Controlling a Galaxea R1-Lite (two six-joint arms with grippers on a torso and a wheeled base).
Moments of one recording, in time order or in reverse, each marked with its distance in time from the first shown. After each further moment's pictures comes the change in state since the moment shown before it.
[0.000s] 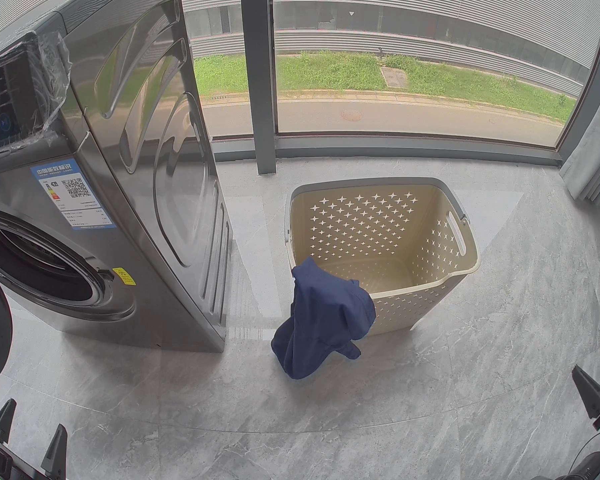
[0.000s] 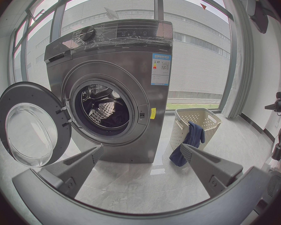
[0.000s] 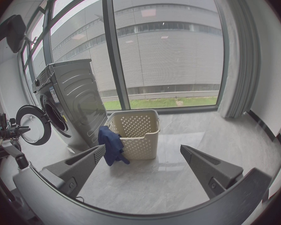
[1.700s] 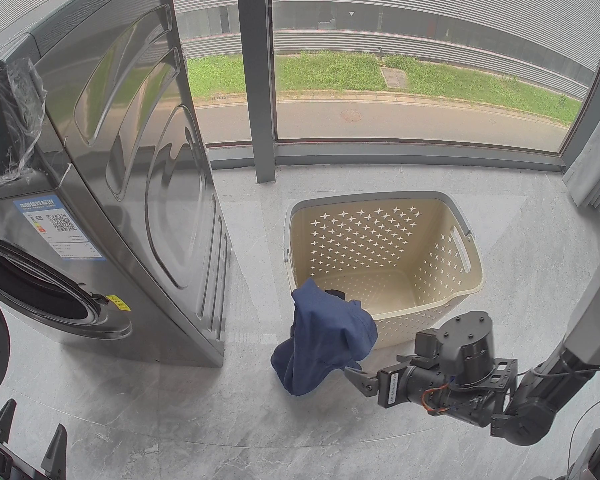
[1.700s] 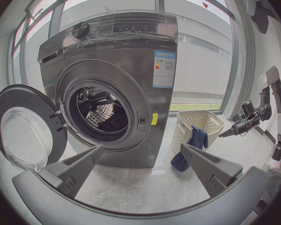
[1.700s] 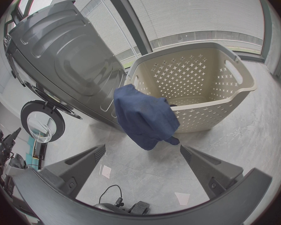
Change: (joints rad) left arm 0.001 0.000 0.000 0.000 0.000 -0.002; right arm 0.620 1.563 -0.300 -0.818 -0.229 0.379
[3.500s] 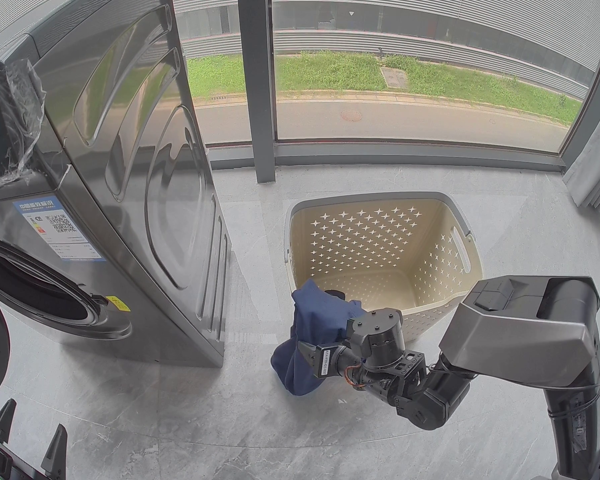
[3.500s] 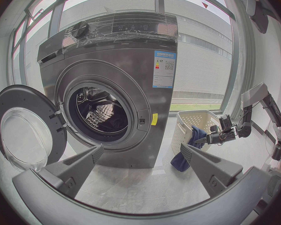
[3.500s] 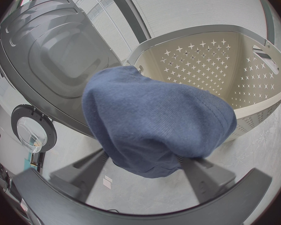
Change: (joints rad) left arm -0.001 0.000 0.000 0.000 0.000 0.001; right arm -0.016 0.445 -0.454 -0.090 -0.002 0.003
